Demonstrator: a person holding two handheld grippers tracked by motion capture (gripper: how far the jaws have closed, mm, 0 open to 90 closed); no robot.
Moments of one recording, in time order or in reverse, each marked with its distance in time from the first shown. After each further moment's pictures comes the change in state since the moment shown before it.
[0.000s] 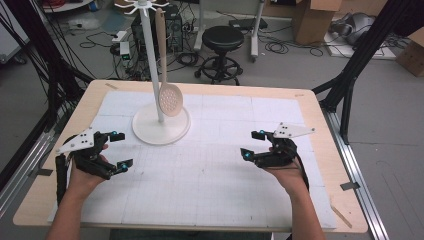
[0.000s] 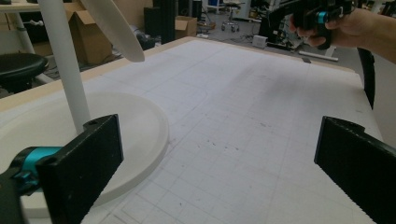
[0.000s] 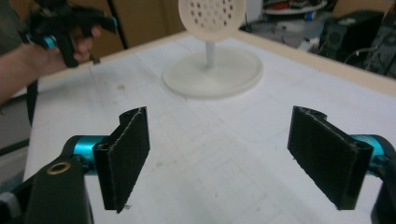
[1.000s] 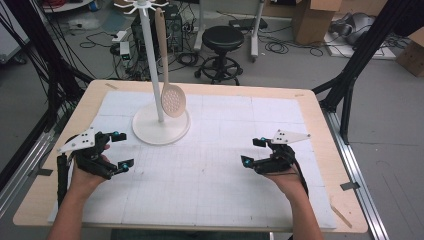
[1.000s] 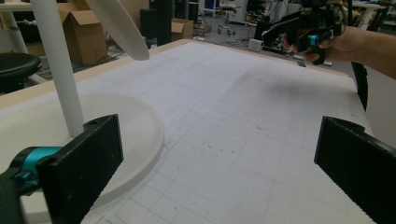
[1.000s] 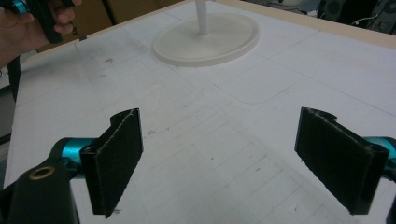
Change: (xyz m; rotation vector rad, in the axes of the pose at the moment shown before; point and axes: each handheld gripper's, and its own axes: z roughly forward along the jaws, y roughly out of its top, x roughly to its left) left arm 0.000 -0.002 0.003 -0.012 -0.017 -0.018; right arm -0.004 -0.023 0.005 0.054 -0.016 0.043
